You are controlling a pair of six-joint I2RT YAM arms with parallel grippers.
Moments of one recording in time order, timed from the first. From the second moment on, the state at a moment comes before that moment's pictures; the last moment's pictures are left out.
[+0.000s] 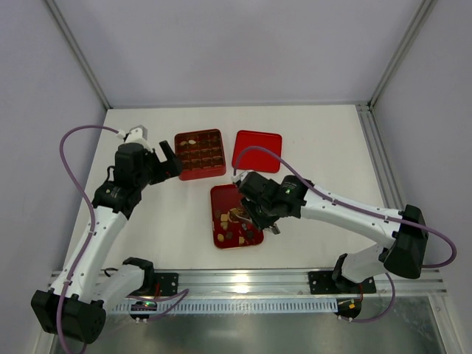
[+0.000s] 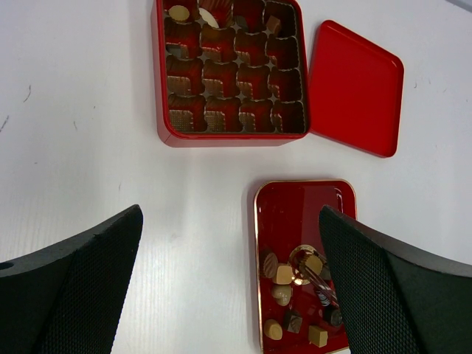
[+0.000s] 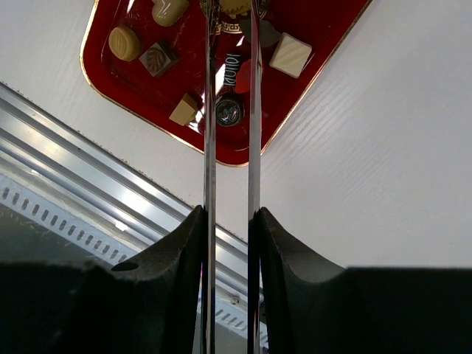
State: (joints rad) left arm -0.22 0.96 0.95 -0.52 -0.02 -0.47; right arm 1.06 1.42 1.23 -0.97 0.12 0.39
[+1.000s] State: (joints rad) left arm -0.22 0.96 0.95 -0.52 -0.02 -0.47; right arm 1.01 1.41 1.33 -0.98 0.15 0.39
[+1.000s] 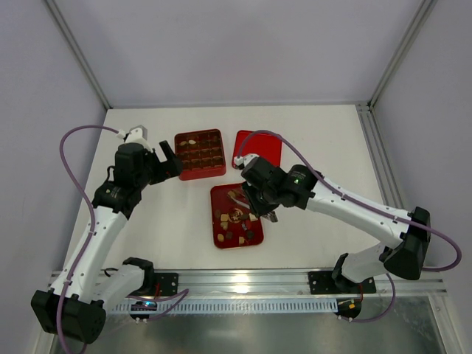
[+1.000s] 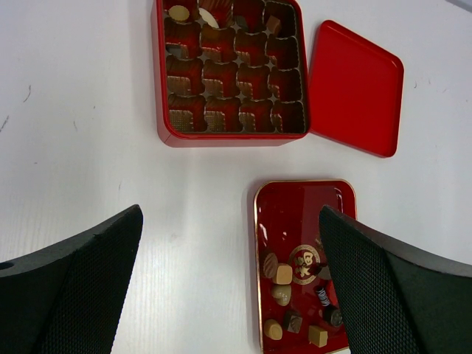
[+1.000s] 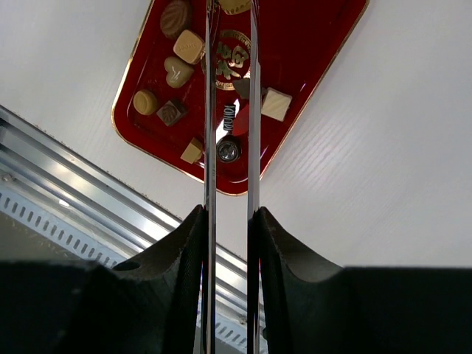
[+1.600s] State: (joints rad) left arm -0.22 0.96 0.95 -0.52 -0.02 -0.47; right arm 0.93 1.72 1.73 -0.86 0.16 0.35
